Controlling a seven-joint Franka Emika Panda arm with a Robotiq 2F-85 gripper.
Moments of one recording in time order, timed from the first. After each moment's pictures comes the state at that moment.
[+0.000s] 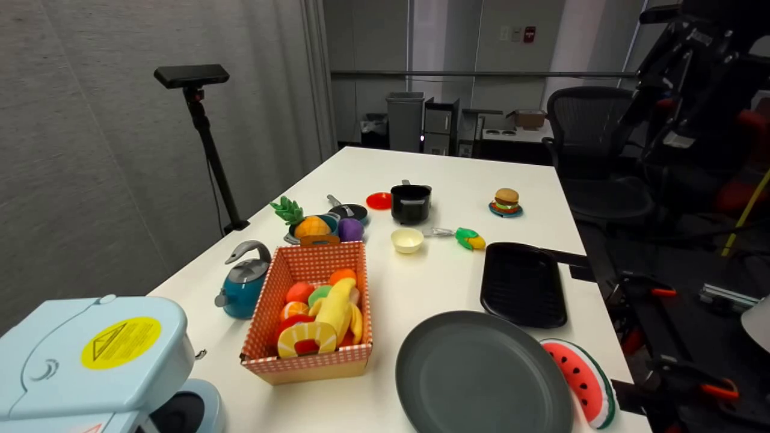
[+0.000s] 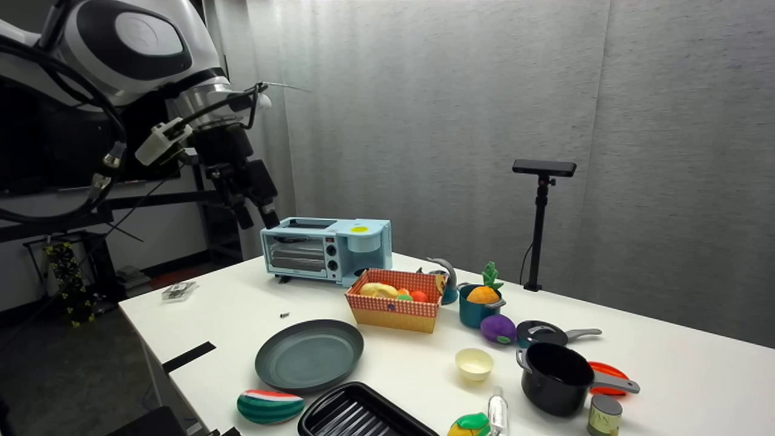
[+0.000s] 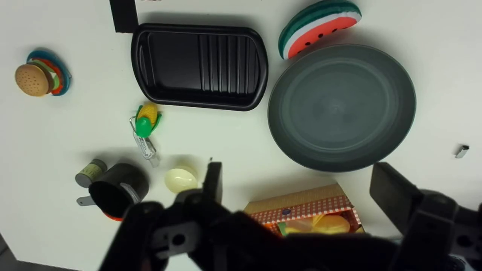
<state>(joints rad) 0.07 -0.74 0.31 -2.63 -0.03 2.07 0.31</state>
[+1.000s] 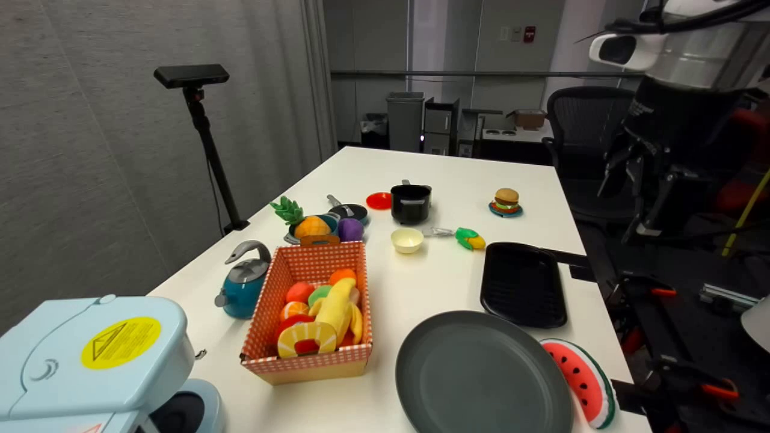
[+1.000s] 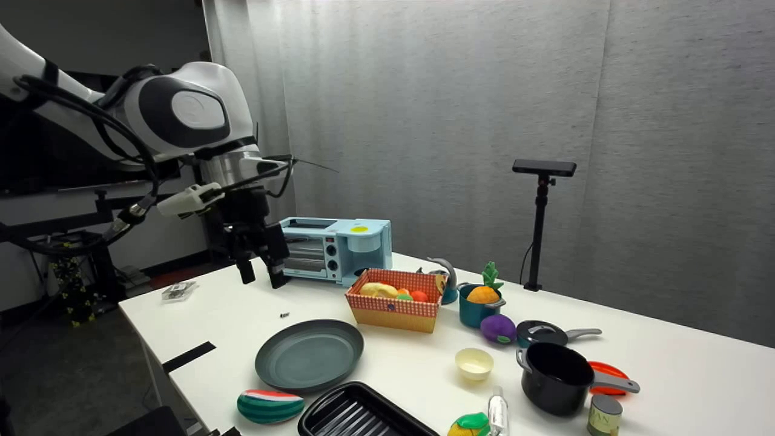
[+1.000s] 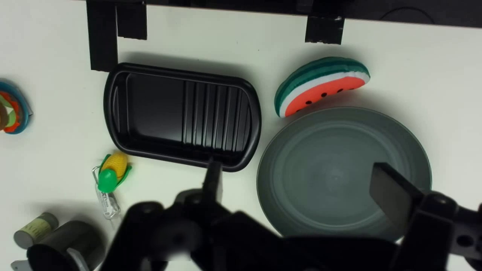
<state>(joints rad) 0.09 -0.54 0.29 -2.71 -0.03 2.17 0.25</state>
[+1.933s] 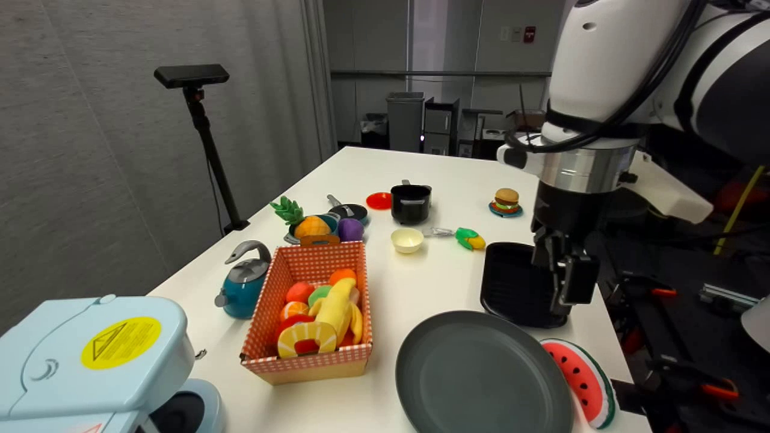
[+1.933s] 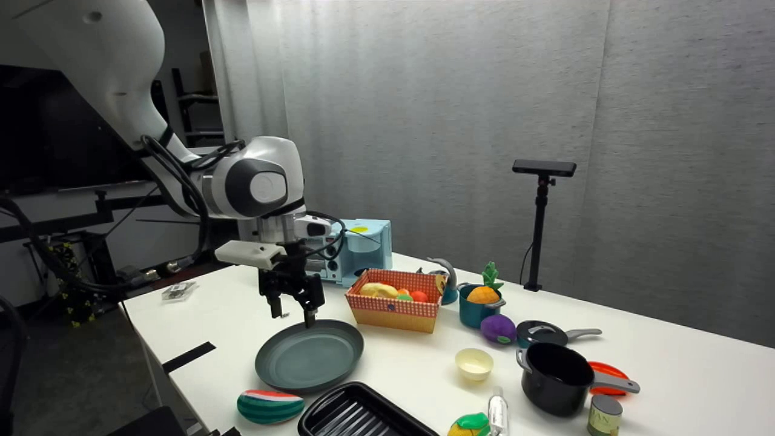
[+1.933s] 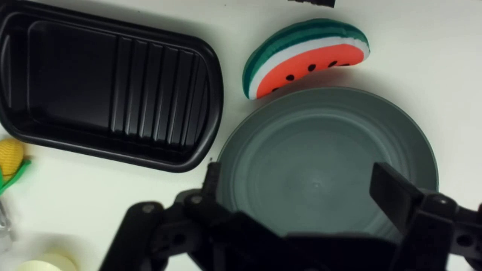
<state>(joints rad) 0.09 -0.09 0.22 -2.61 -0.03 2.48 0.13</state>
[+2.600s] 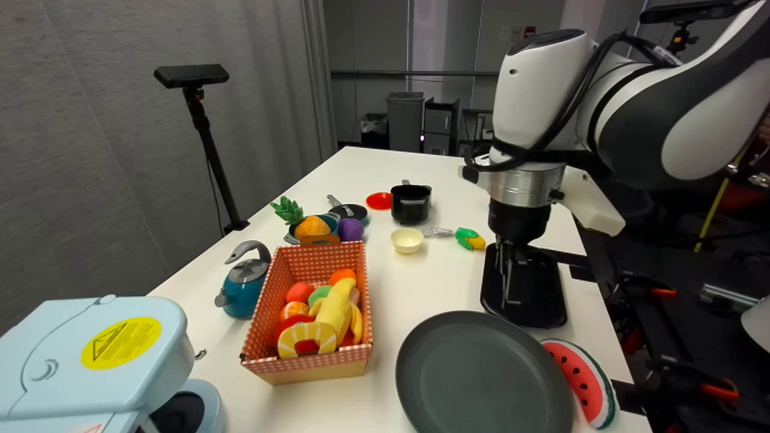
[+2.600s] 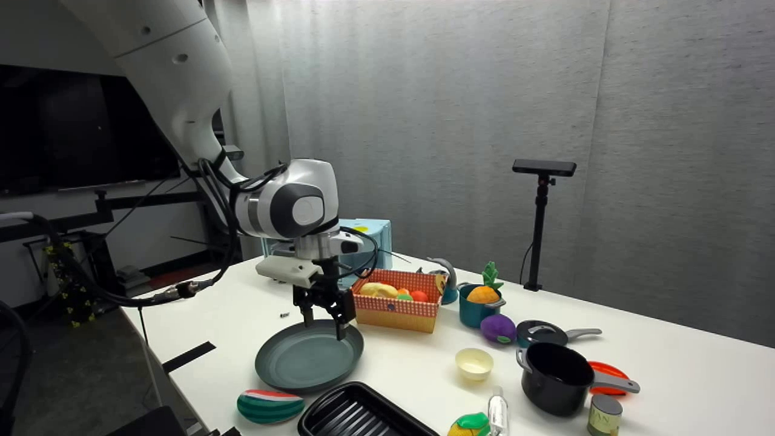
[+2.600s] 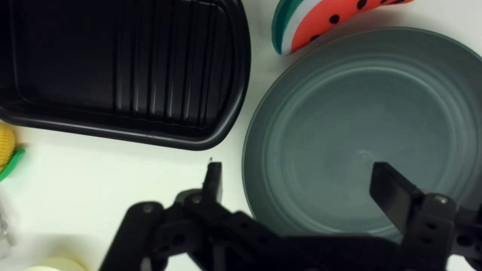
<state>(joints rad) 0.09 0.12 0.12 -2.48 -0.08 2.56 0.13</state>
